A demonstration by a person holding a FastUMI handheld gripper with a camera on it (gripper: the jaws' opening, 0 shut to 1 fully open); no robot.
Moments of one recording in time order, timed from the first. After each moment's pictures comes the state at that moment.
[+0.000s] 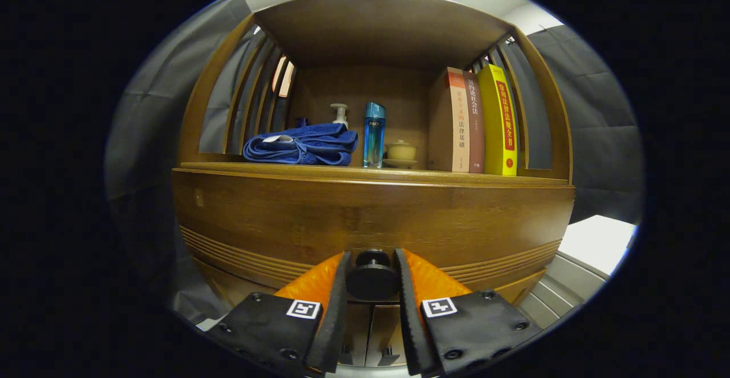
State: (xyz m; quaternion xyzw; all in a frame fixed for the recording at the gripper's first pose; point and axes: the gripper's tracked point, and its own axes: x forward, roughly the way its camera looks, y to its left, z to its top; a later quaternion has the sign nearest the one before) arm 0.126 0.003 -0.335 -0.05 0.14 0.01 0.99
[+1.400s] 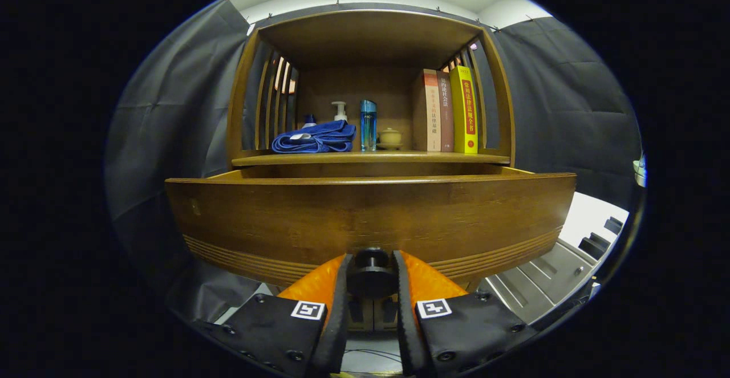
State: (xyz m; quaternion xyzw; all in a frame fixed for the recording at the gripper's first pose) arm -0.002 -0.012 -0.296 -0.02 0.15 -0.01 0.99
